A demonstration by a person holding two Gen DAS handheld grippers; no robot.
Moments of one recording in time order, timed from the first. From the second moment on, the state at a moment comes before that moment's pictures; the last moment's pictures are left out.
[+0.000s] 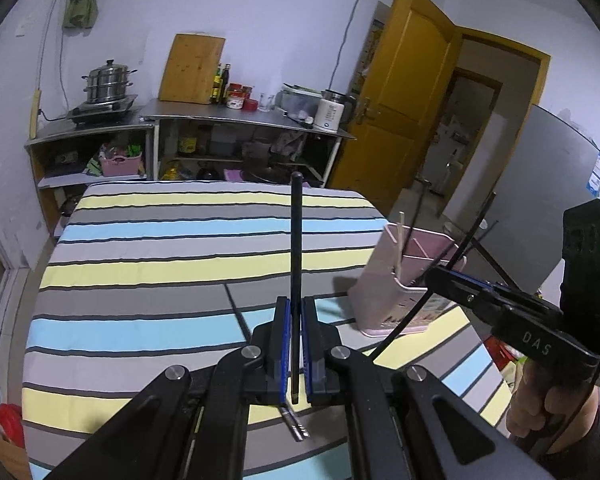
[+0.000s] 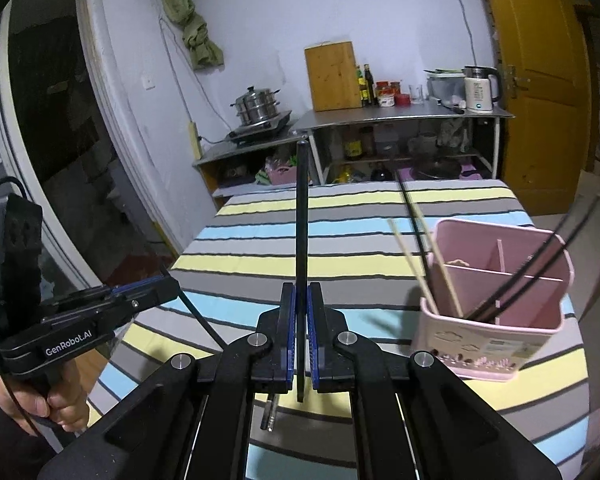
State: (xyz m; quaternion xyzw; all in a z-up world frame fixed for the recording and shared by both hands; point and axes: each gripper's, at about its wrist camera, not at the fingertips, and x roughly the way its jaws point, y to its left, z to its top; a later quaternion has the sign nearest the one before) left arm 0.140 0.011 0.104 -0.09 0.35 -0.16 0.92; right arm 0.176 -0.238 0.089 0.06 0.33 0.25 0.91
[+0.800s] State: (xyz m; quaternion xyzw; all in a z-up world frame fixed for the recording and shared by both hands) left arm 0.177 -0.111 0.177 -0.06 0.29 -0.27 0.92; right arm 0.162 -0.361 0.146 0.12 0.26 0.14 0.95
